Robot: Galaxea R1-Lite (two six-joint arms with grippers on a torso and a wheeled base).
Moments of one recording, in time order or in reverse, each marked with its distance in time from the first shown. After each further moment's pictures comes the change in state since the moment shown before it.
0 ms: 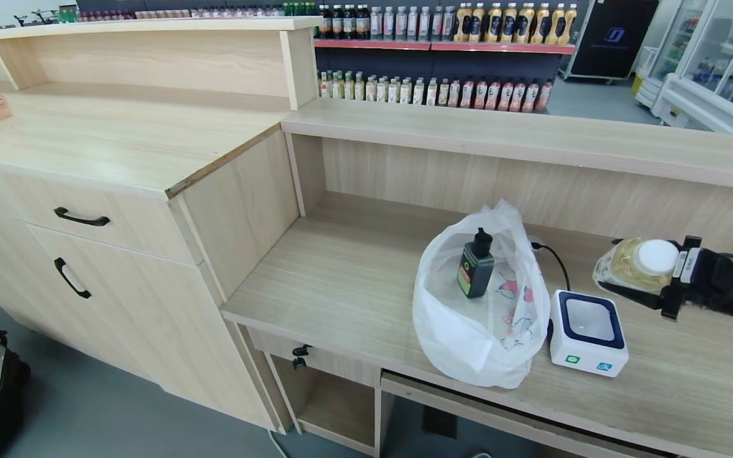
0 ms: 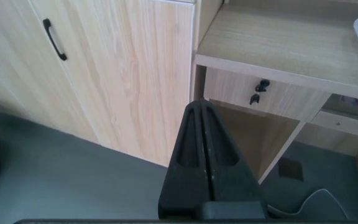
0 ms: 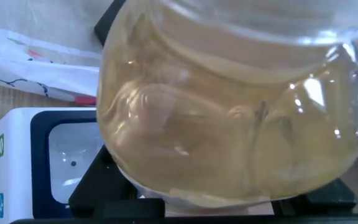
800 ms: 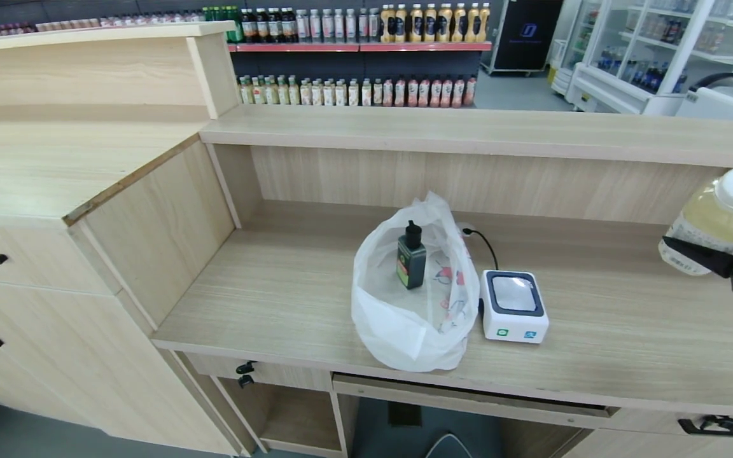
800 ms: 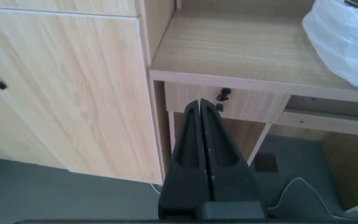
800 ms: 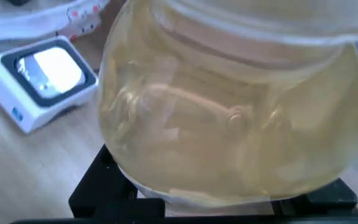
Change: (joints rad) left arm 0.000 0.000 0.000 0.000 0.000 0.000; right arm -0.018 -0.346 0.035 0.097 -0.251 0.344
